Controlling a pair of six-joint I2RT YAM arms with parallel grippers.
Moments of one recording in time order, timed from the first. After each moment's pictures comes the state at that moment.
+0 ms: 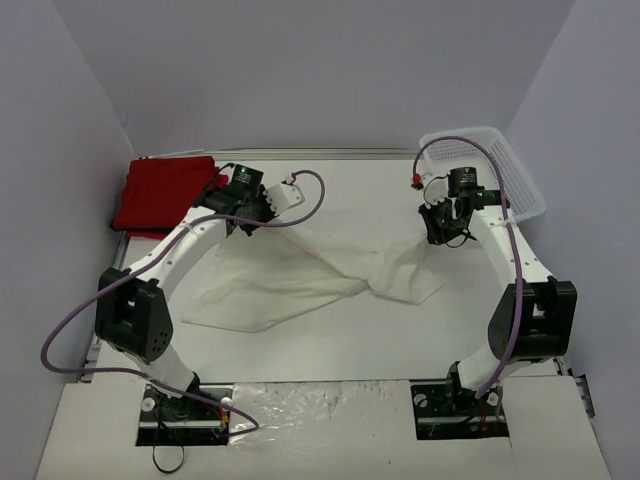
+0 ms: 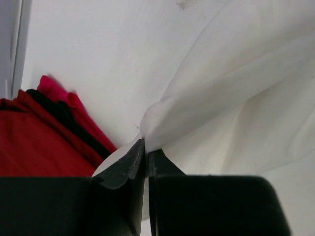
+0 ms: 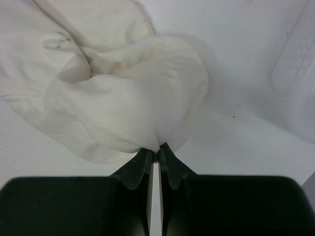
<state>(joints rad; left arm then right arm) -0.41 1.66 1.41 -0.64 0.04 0.74 0.04 1.56 1.25 -0.79 -0.19 -0.43</state>
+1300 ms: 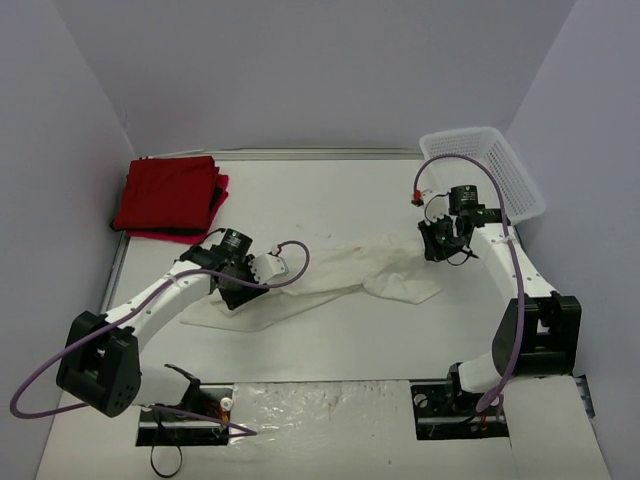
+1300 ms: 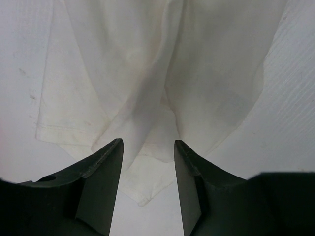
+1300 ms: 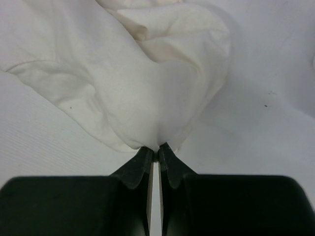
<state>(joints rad) -0.46 1.31 0.90 -0.76 0.10 0.66 0.03 1.46 1.10 -0.75 -0.25 -0.42</state>
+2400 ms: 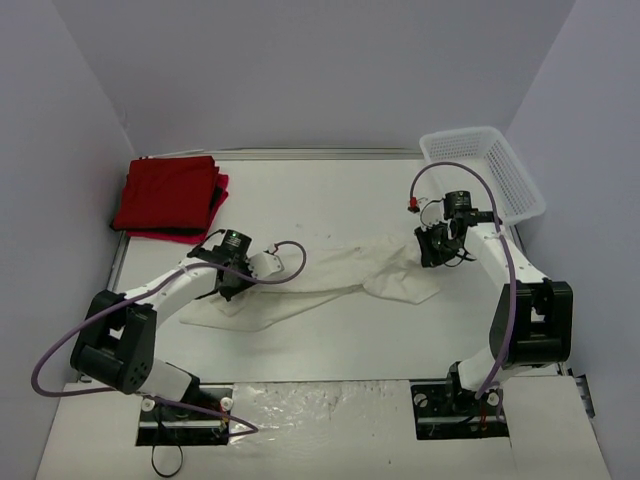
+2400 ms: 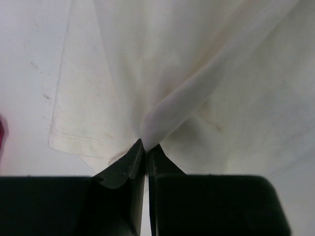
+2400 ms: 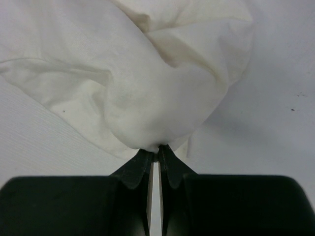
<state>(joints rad) -0.40 1.44 0.81 -0.56 -0.02 0.72 0.03 1.52 1.05 -0.70 -0.26 -0.41</state>
